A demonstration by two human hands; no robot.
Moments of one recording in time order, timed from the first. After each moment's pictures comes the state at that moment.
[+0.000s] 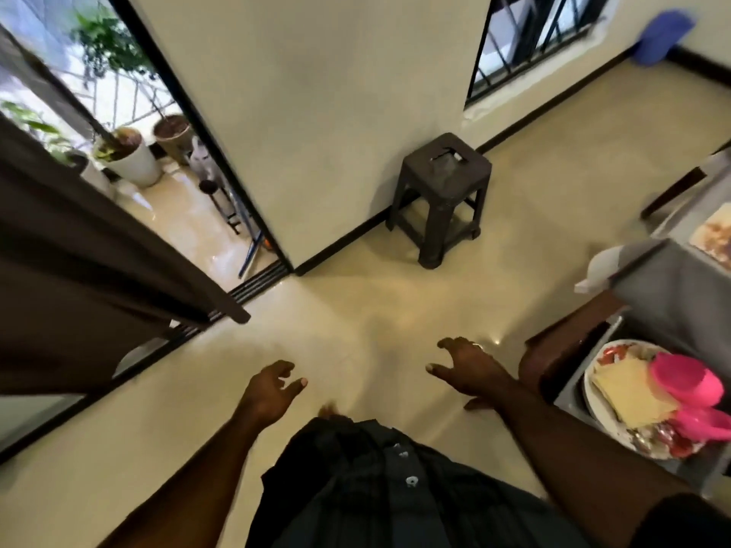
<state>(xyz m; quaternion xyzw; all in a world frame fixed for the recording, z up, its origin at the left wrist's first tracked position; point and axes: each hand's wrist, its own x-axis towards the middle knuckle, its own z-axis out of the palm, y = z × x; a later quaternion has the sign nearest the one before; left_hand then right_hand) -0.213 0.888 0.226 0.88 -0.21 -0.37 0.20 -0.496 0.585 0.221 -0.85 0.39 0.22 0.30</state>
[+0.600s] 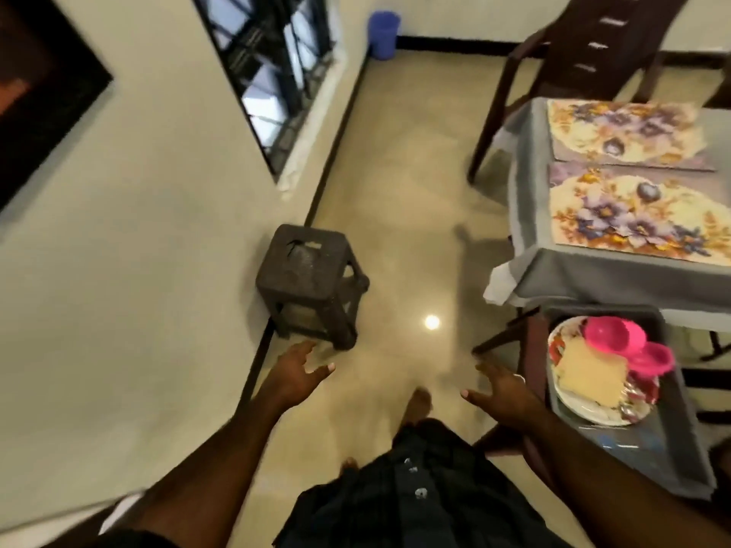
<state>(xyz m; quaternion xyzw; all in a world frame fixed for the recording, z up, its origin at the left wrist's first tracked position) -0.074 0.319 0.237 0.71 -0.57 -0.42 0.07 -0.505 0.357 0.204 -0.60 0.70 0.08 0.38</state>
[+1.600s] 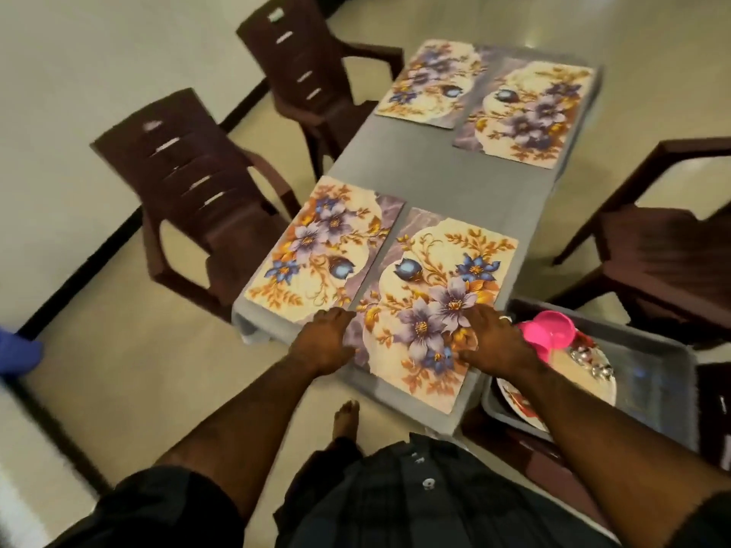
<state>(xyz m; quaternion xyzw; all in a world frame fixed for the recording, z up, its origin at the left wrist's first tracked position) -0.718 -0.301 0.271 0.04 -0.97 -0.14 -0.20 -0.806 0.049 0.232 -0.20 0.94 -0.16 0.23</state>
